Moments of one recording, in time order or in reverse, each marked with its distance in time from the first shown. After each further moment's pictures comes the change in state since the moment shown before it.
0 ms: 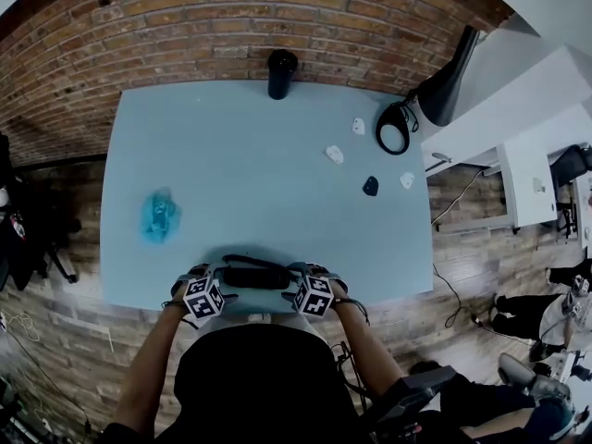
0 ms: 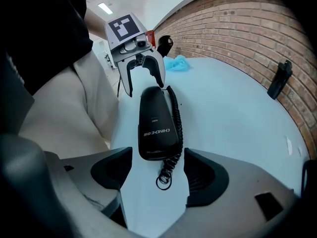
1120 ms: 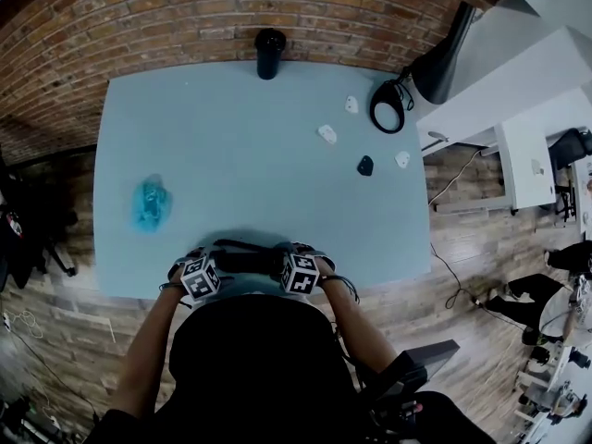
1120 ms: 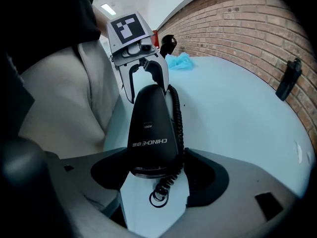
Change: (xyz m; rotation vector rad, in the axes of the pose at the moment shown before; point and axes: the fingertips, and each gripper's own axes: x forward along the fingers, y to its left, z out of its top) left arm 0.024 0.005 -0.007 -0.052 0.042 -0.053; right arm 0.023 -0.006 0.007 -0.030 -0.009 0.040
